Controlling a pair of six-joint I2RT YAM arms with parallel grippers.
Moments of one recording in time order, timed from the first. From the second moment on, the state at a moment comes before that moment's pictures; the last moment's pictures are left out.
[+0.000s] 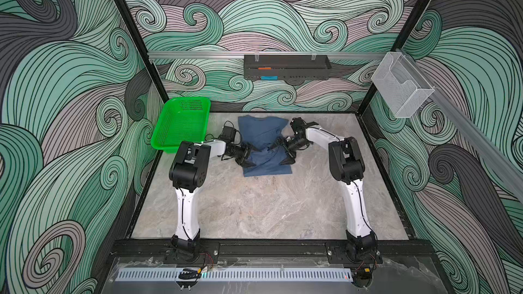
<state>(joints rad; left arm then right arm) -0.26 2.10 1.27 -0.30 0.89 -1.20 0.31 2.35 1.81 -0.96 -0.83 0.75</state>
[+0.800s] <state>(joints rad) -0.42 2.02 1.26 -0.47 0.81 -1.10 0.32 2.13 1.47 -1.08 -0.70 0.58</state>
